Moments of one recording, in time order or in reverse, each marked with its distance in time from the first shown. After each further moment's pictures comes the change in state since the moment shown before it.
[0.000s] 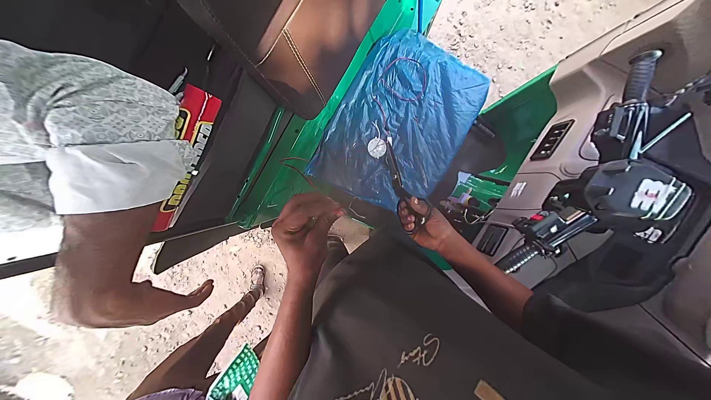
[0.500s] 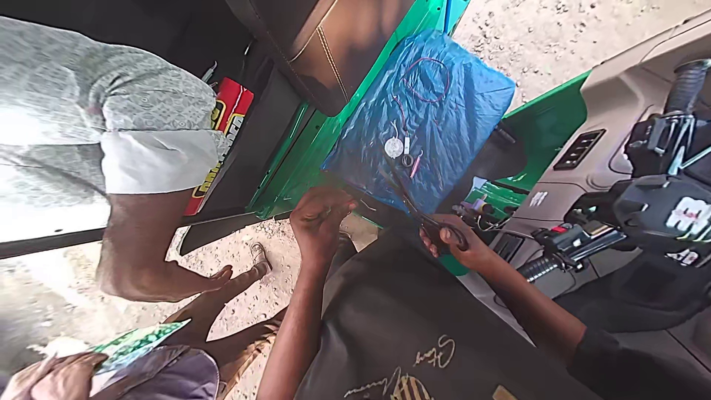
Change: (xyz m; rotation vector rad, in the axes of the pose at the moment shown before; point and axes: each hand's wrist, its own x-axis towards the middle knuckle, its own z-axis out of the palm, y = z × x) left_hand 0.002 -0.006 -0.006 0.056 0.051 -0.061; right_hand -0.042 -0.019 0.015 -0.754 -0.231 -0.092
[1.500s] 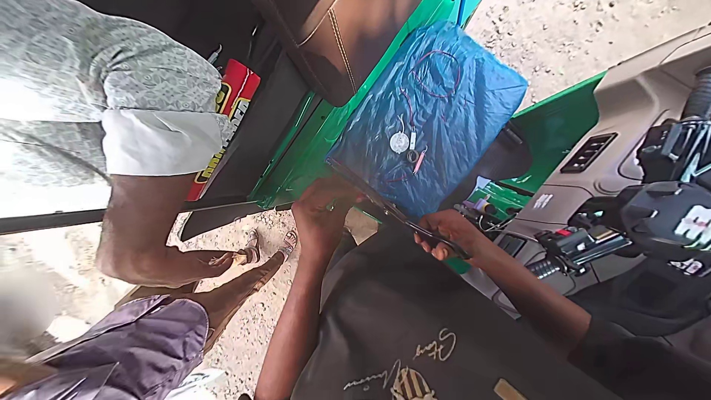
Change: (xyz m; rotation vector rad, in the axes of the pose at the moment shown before) left_hand 0.002 0.007 -0.004 0.292 -0.059 0.011; right_hand 0.014 -0.039 0.023 -0.144 -0.167 0.100
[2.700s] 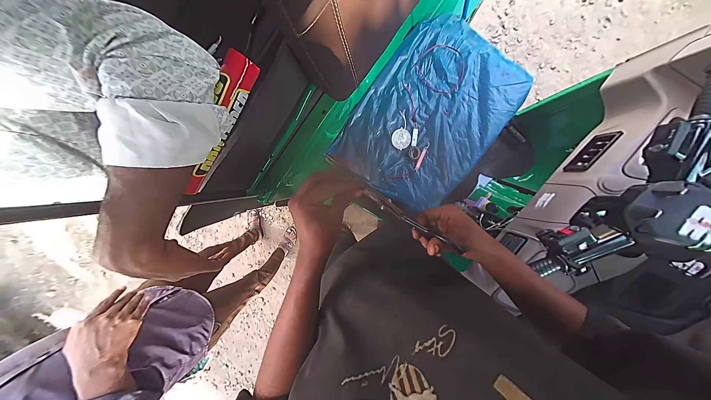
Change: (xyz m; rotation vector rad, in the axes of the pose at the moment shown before) left_hand -0.001 0.002 -0.002 0.101 0.026 -0.005; right_hand 0.006 -0.007 0.003 -0.051 0.017 0.034
